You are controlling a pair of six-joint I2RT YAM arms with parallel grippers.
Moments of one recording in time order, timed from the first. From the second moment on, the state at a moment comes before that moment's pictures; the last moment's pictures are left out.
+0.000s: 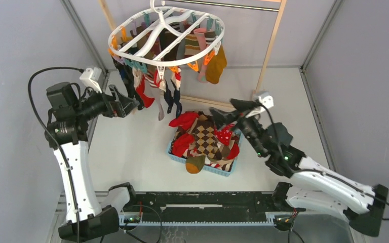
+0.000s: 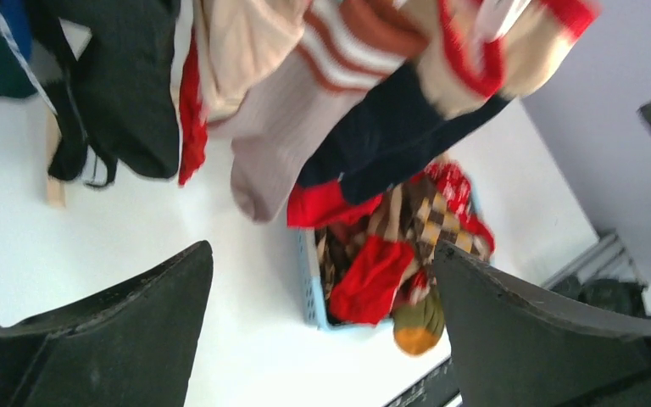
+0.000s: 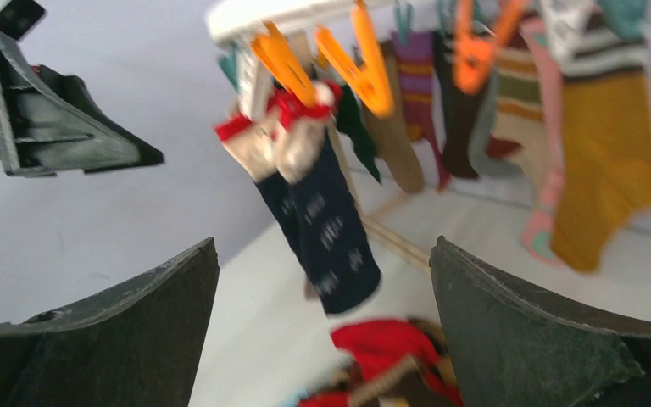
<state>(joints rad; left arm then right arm) 0.27 0.99 1.42 -0.83 0.80 -0.12 0.99 0.92 0.85 0.30 0.36 0.20</state>
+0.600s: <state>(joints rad) 0.31 1.06 0.73 -0.39 0.59 0.10 0.42 0.45 0.39 -0.08 0.85 0.41</state>
